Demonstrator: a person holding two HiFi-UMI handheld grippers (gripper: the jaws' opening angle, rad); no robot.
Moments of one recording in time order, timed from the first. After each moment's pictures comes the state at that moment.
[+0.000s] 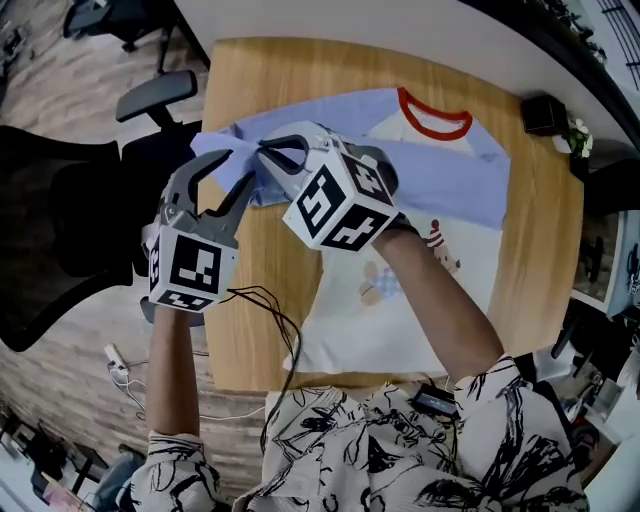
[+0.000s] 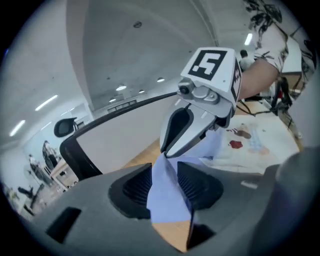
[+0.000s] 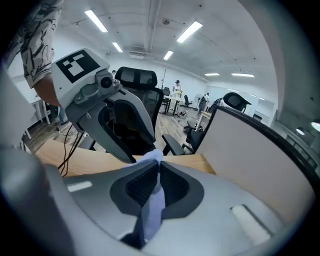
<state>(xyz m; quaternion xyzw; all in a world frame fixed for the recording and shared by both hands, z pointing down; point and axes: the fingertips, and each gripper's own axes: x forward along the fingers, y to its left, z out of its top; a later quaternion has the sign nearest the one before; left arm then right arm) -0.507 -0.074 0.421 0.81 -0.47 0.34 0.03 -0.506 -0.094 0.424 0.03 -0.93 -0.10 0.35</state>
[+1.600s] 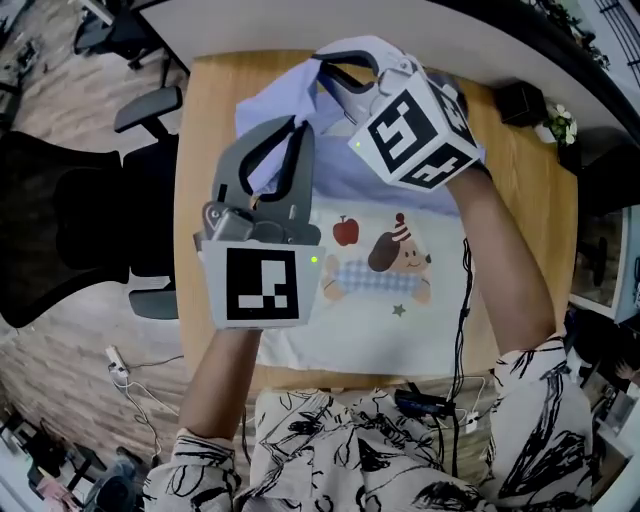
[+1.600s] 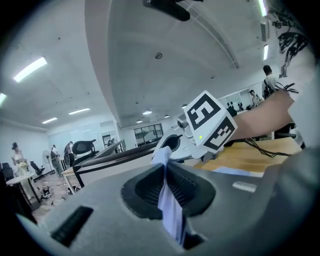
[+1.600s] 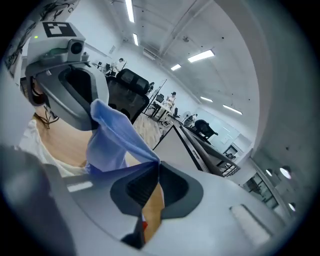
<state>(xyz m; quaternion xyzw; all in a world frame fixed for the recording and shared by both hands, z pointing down) -0.342 -0.114 0.274 0.78 -0.60 0.18 -0.02 -0.366 -0.196 0.300 0.11 -0.91 -0.28 0.30</state>
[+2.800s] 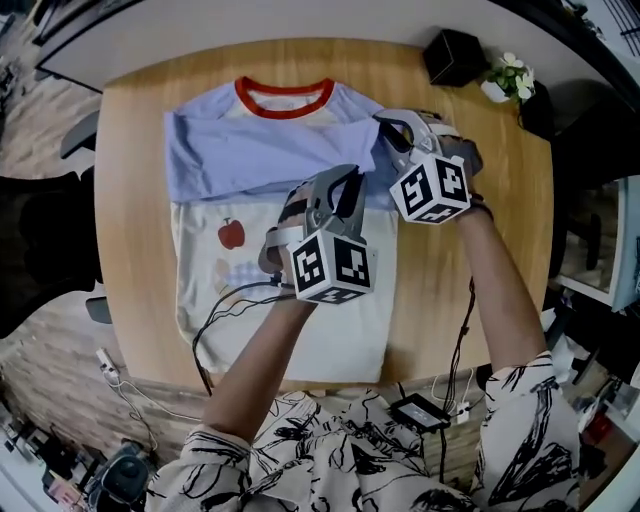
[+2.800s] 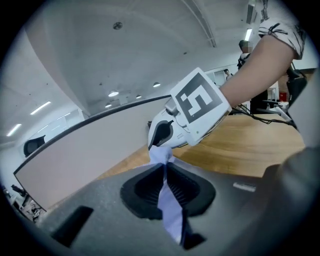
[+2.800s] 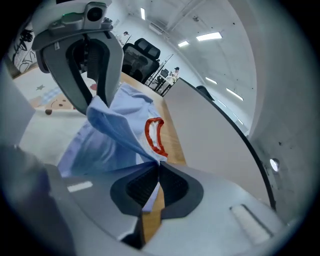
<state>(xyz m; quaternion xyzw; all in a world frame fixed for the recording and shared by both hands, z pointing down) -0.020 -0.157 0.457 0.82 -0.48 0.31 0.01 -0.027 -0.246 0.478 0.14 -0.84 -0.30 0.42</state>
